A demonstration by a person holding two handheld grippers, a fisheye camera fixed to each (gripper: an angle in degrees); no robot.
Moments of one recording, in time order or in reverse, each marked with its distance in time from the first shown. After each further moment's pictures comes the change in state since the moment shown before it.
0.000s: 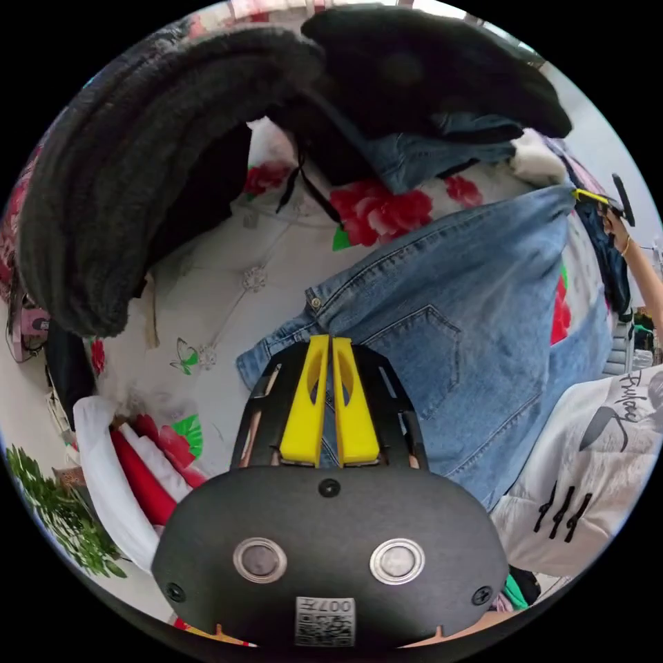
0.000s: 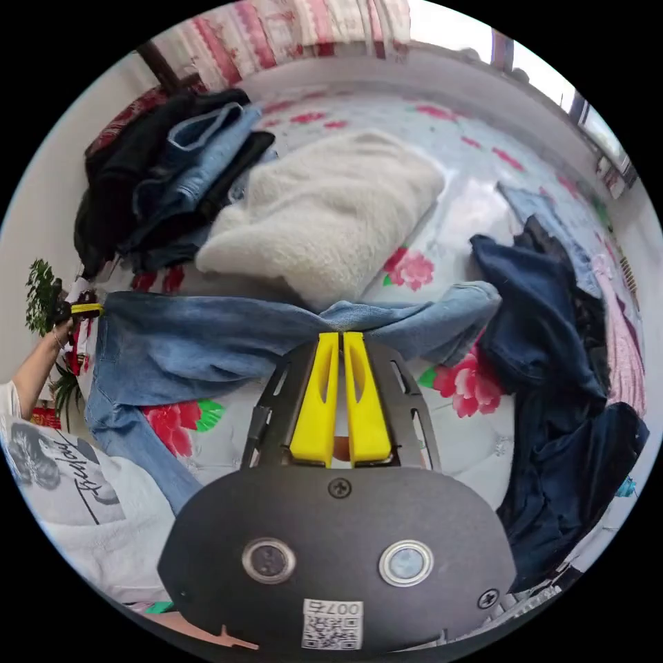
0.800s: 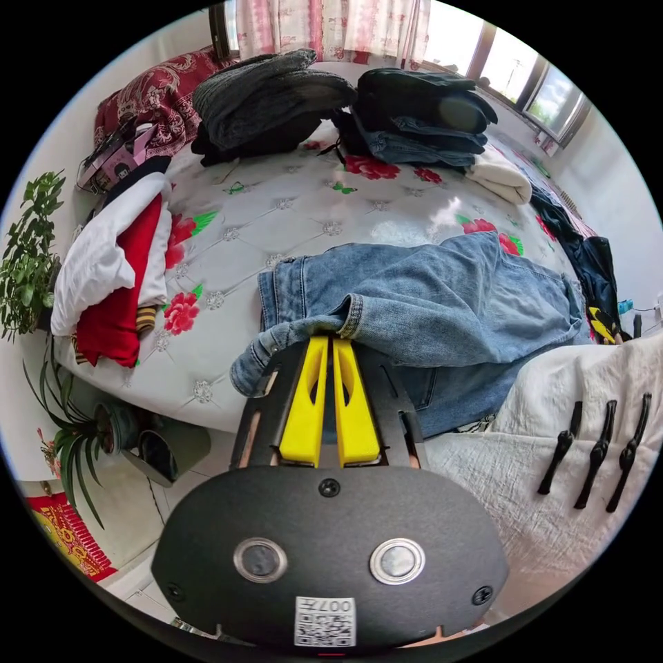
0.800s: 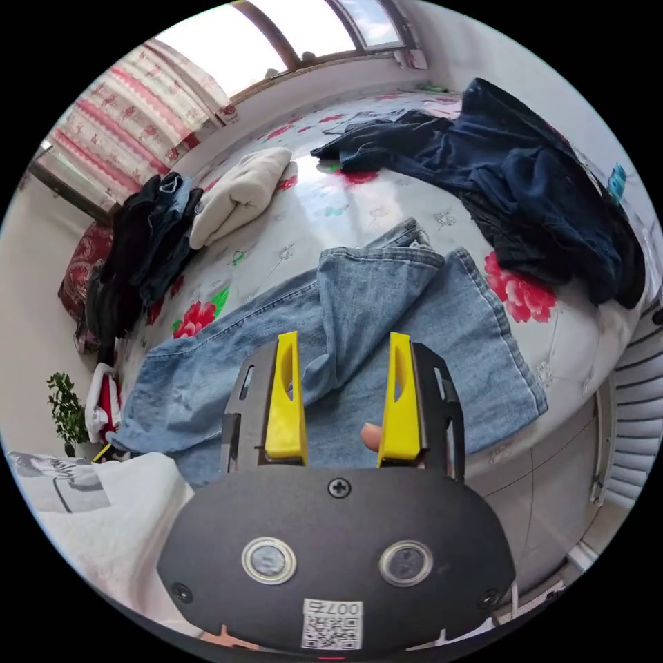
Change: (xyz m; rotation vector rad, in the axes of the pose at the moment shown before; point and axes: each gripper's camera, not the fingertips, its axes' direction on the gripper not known) left arm 0.079 0.329 -0.014 0.185 -0.032 -0.343; right arm -0.024 0.322 -0.045 0.111 -0.036 0.594
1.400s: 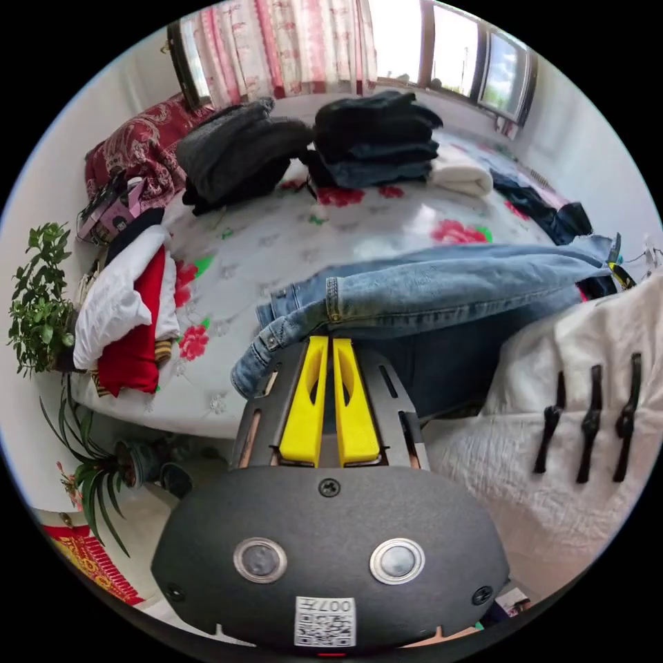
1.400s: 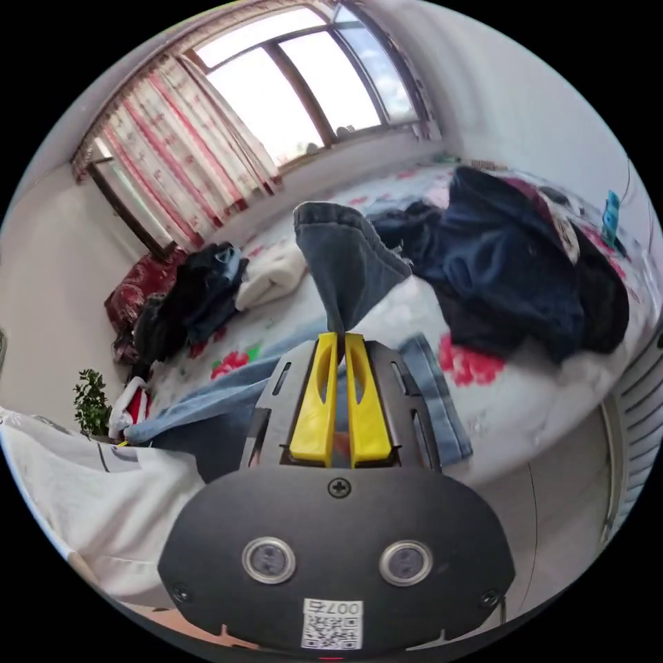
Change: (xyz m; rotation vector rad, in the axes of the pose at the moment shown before) left arm 0.008 0.023 -0.014 0.094 -0.044 0.143; right arm 0.082 -0.005 -0.087 0.229 -0.134 -0.011
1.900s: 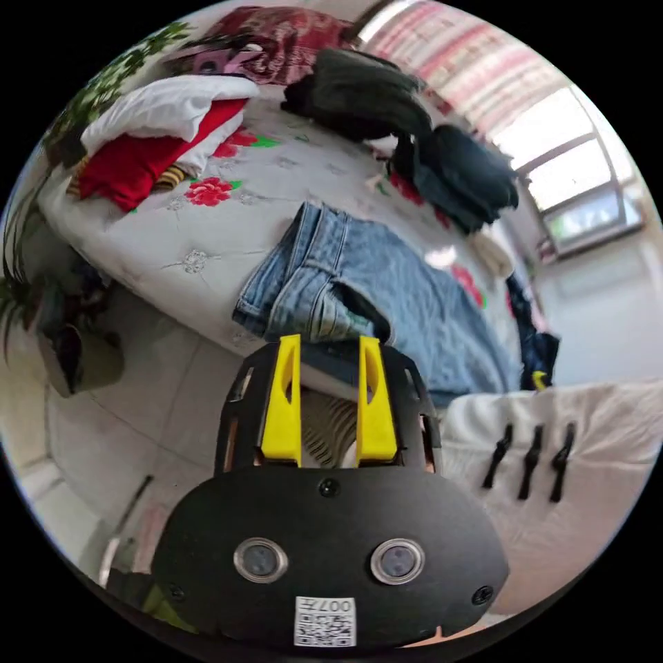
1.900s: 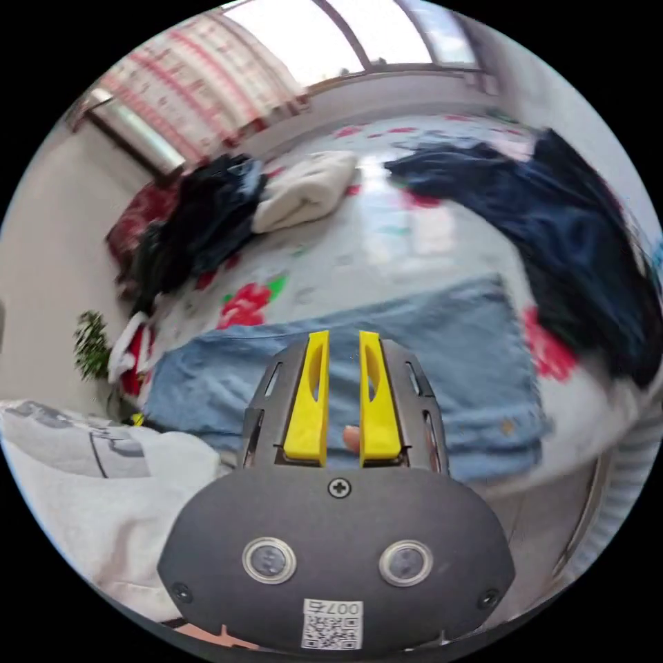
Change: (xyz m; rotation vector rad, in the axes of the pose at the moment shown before) left arm -0.080 0.088 0.040 -0.003 0.368 -0.582; right arm -0.098 -0.051 0.136 -0.261 -0.150 -0.251
